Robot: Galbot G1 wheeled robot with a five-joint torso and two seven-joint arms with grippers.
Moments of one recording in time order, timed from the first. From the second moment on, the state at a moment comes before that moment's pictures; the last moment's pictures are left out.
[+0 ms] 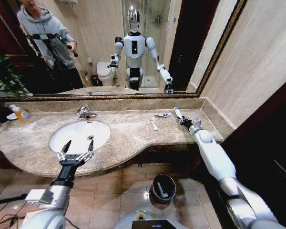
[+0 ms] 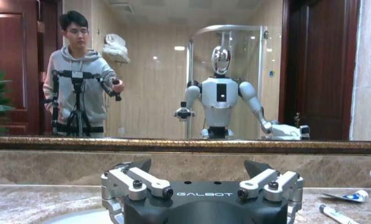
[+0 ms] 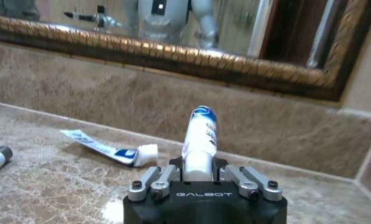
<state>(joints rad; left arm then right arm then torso) 1.84 -1.36 -0.82 -2.47 -0.37 0.04 0.05 -0.66 1.07 0.40 1.23 0.30 -0.12 -0.22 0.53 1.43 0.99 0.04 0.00</state>
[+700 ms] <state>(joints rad) 1.84 -1.36 -0.82 -2.47 -0.37 0.04 0.05 -1.25 1.08 0.66 1.78 0.33 0.03 -0.09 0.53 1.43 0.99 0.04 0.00</state>
